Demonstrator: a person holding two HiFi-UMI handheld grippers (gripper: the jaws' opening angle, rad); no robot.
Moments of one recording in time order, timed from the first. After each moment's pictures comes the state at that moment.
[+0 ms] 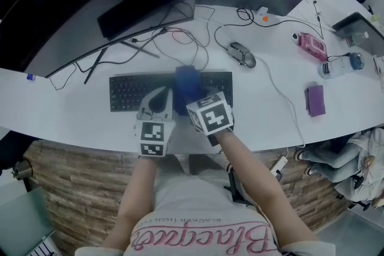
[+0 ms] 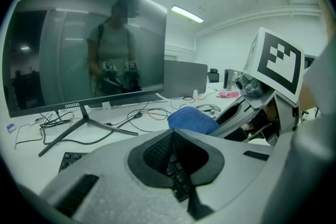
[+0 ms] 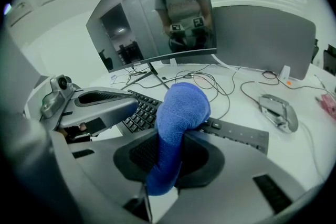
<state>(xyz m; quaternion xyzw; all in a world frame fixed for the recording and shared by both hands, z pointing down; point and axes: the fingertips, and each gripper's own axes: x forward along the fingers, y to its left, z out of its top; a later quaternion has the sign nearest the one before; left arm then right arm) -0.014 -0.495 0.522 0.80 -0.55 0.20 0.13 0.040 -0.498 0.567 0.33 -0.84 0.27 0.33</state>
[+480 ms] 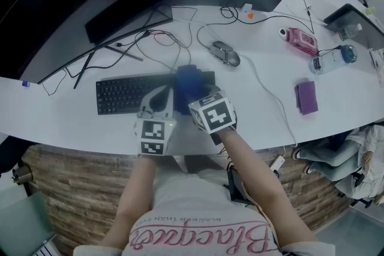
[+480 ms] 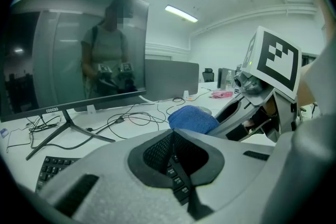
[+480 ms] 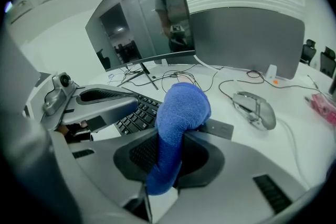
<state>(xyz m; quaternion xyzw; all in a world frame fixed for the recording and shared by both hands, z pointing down) 0.054 -0.506 0.522 0.82 -0.53 0.21 0.12 0.111 -0.507 0.566 0.34 -0.84 0.27 0.34</state>
